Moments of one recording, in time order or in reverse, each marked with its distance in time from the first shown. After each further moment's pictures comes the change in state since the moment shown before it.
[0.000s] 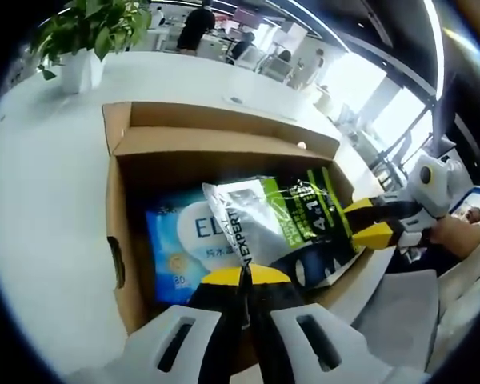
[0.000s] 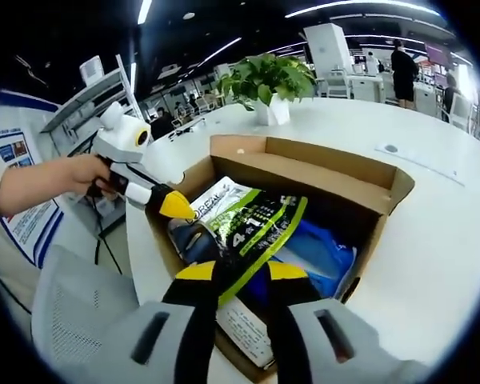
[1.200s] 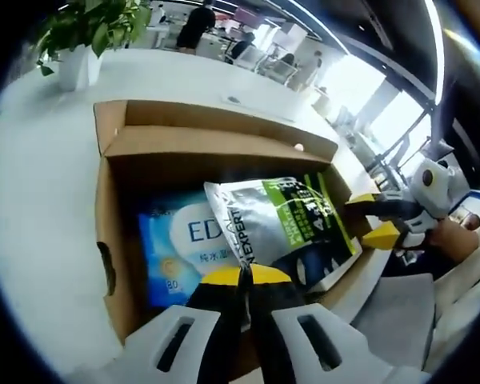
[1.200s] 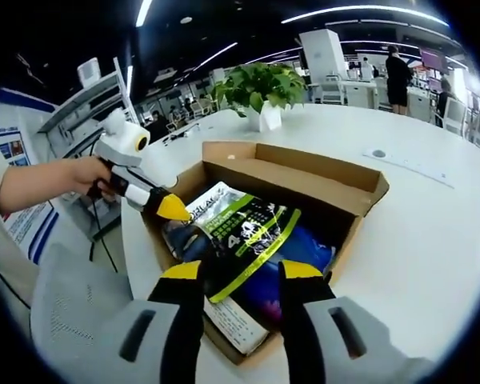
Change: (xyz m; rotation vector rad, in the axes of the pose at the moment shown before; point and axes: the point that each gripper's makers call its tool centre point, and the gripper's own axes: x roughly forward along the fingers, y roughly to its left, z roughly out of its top) left arm 0.005 -0.004 0.002 -0.009 0.007 -0.018; right arm -0.014 -0.010 -0.001 -0.013 -0.004 -0.030
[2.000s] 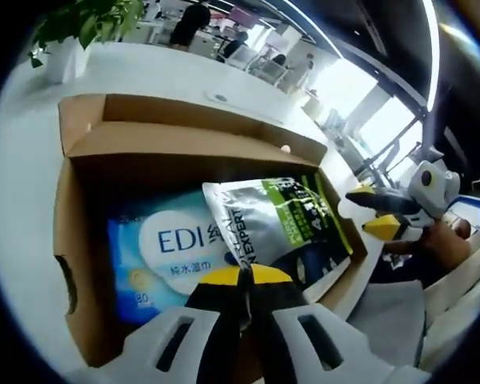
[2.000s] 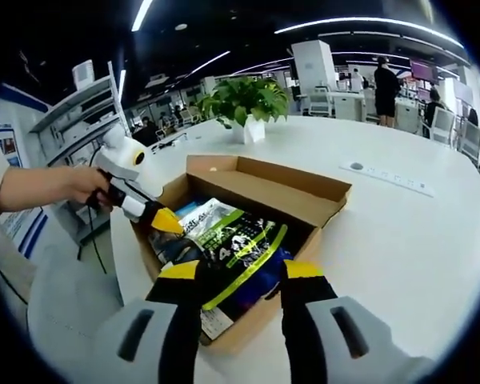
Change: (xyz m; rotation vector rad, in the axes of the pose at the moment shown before) left arm 0.016 -0.021 0.005 -0.028 -0.004 -0.083; right arm -0.028 -0.024 0.012 -0.015 -0.052 -0.074
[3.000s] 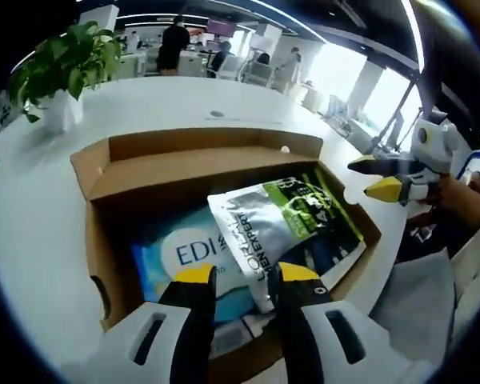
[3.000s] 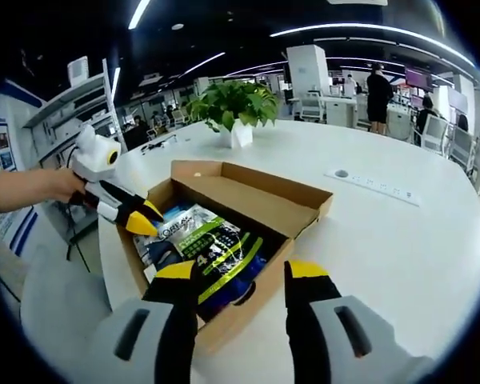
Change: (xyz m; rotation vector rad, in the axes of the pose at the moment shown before) left arm -0.010 0.005 0.006 0.181 -0.036 0.095; right arm -0.008 -0.024 0.009 -0.026 -0.012 -0.062
